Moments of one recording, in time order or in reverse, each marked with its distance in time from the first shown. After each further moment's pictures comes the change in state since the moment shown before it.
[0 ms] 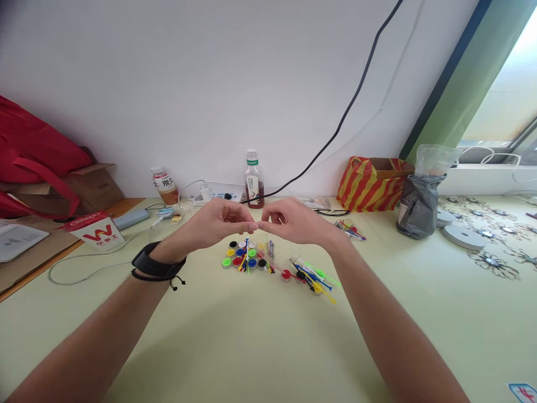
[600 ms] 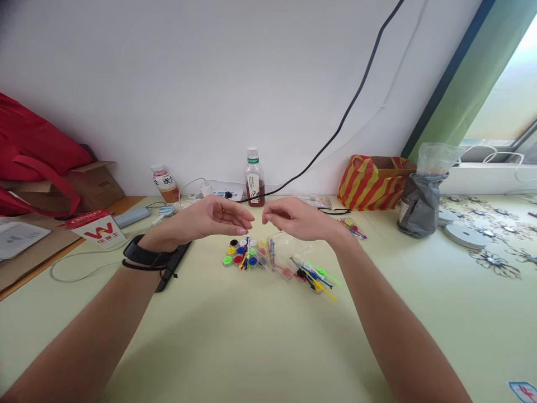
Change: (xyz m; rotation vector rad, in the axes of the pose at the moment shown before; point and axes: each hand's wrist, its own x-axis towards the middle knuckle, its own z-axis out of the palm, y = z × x) left_hand -0.002 -0.019 -0.024 -0.202 -0.168 -0.058; right_hand -0.003 0.006 -0.008 0.117 -0.094 0.000
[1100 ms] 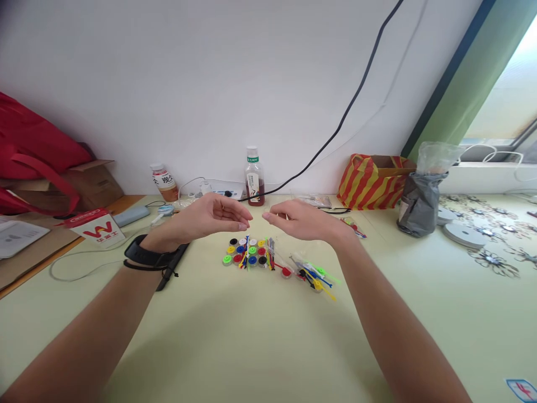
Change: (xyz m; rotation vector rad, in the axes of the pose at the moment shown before) left_hand -0.001 0.007 0.007 0.029 0.074 0.029; right_hand -0.002 0.003 0.000 -0.160 -0.049 0.147
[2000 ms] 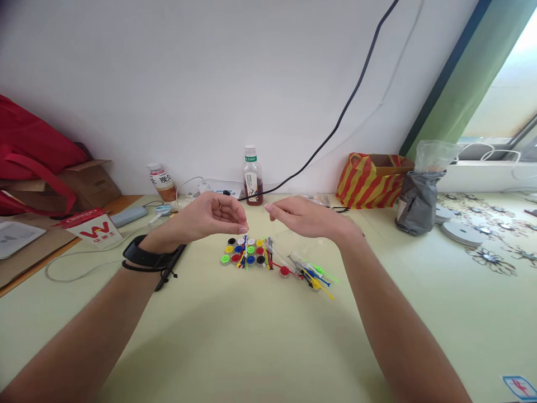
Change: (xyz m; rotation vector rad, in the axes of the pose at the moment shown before) left_hand 0.001 0.000 0.003 -0.012 0.005 0.012; right_hand -0.009 -0.004 -0.011 0.065 -0.004 0.123
